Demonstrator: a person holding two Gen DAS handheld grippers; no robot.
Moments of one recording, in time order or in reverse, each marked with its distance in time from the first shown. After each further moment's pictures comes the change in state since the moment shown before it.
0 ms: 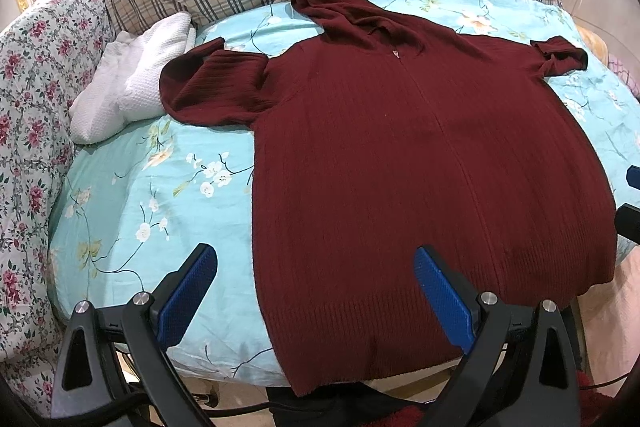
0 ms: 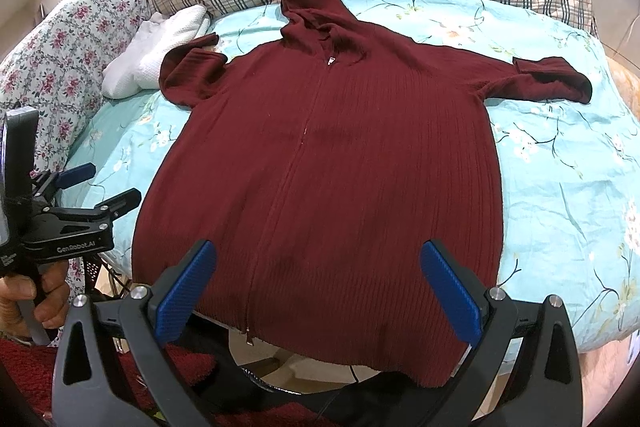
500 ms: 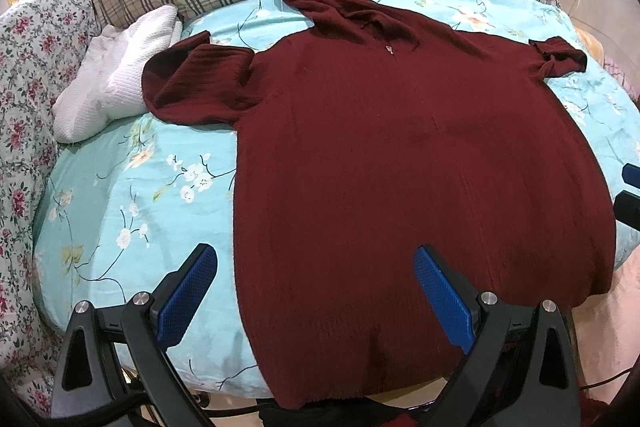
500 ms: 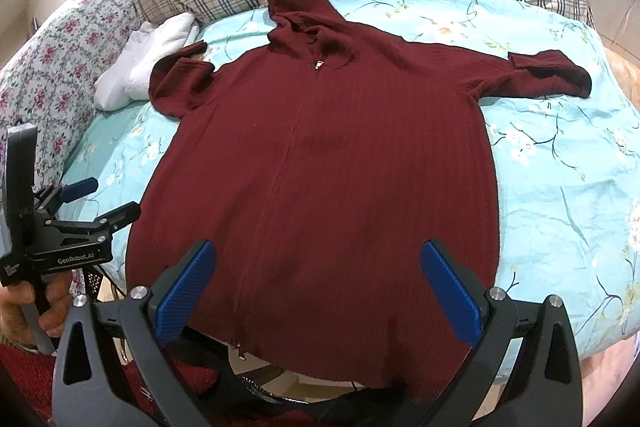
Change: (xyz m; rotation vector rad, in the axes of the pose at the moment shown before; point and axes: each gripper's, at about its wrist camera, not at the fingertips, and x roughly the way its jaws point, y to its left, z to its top) left arm 0.025 -0.002 0.013 0.018 0.094 -0.033; right arm 0.012 -0.018 0.010 0.030 0.012 -0.017
